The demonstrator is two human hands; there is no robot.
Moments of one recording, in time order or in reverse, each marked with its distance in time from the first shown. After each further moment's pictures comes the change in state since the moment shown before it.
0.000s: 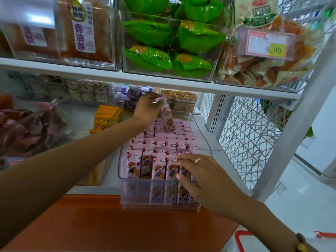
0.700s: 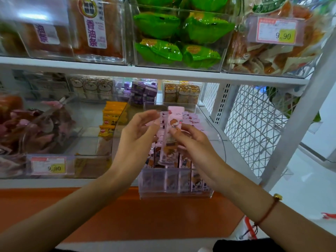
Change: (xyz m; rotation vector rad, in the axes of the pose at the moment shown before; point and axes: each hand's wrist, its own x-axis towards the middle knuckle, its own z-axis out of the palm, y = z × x) left_hand -0.143 0.016 -0.042 -0.123 0.014 0.038; right_hand 0.046 -0.052 -0.004 1.286 0.158 0.434
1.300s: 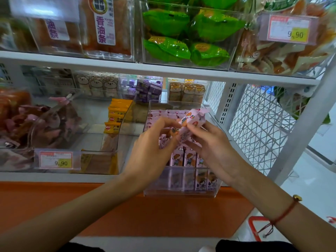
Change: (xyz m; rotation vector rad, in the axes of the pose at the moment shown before) left_hand -0.009 -0.006 0.008 0.358 -0.126 0.157; right_hand -0.002 -0.005 -0.016 0.272 -0.062 -0.063
